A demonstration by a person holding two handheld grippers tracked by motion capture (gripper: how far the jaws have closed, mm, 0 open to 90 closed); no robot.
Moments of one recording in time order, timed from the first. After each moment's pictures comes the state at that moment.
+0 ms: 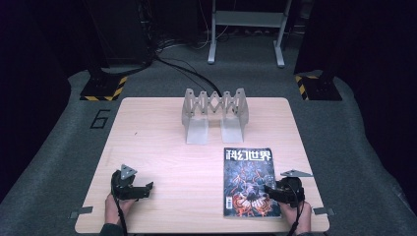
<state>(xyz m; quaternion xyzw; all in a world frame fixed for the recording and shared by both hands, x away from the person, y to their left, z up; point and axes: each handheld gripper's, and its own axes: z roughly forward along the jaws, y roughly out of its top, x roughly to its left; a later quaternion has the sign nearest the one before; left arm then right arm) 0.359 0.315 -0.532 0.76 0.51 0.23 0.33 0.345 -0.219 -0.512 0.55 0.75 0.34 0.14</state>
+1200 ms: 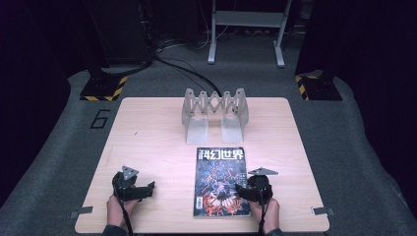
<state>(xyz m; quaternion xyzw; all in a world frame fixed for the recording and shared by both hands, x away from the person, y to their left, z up) 0.354 0.302 -0.532 0.73 0.55 0.24 0.32 0.352 -0.127 -0.513 0.54 0.76 0.34 0.13</state>
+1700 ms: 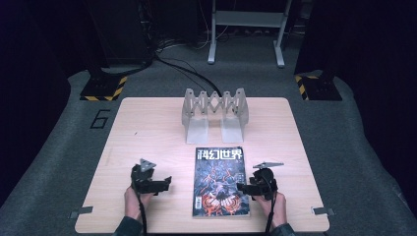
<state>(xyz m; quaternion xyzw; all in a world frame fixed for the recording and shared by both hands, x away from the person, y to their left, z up) 0.377 0.239 -0.518 0.77 0.51 0.19 0.33 0.374 -0.148 -0.507 0.52 0.78 0.35 0.04</state>
